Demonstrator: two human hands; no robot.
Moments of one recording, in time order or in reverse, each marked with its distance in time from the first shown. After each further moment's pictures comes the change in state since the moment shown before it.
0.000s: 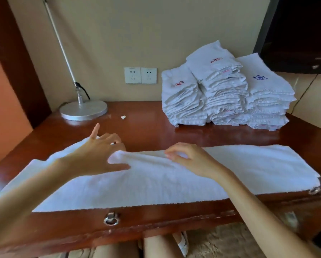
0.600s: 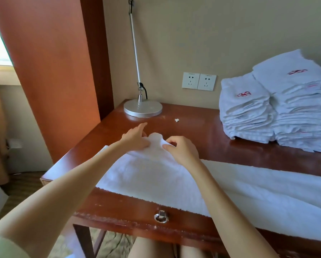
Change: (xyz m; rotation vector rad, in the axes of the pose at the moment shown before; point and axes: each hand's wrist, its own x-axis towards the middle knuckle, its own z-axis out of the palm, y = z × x) left_hand 0.005 -0.078 0.045 -0.705 0.051 -0.719; right_hand 0.114 -0.102 0.112 -0.014 0.075 0.094
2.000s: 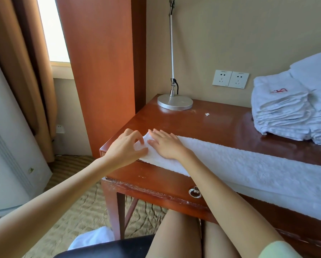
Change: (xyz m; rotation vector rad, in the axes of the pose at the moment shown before) left_hand -0.164 -0.089 -0.043 0.085 0.250 0.058; right_hand -0.016 -0.086 0.095 -0.440 -0.423 -0.398
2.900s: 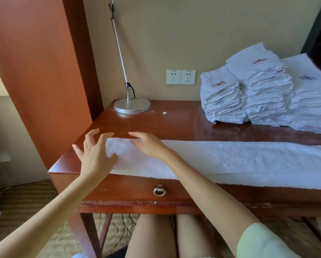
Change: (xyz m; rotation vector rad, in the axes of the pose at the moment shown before) left_hand 0.007 0.049 0.025 -0.023 0.236 -0.093; right_hand -0.032 0.048 -0.017 0.478 0.240 0.095
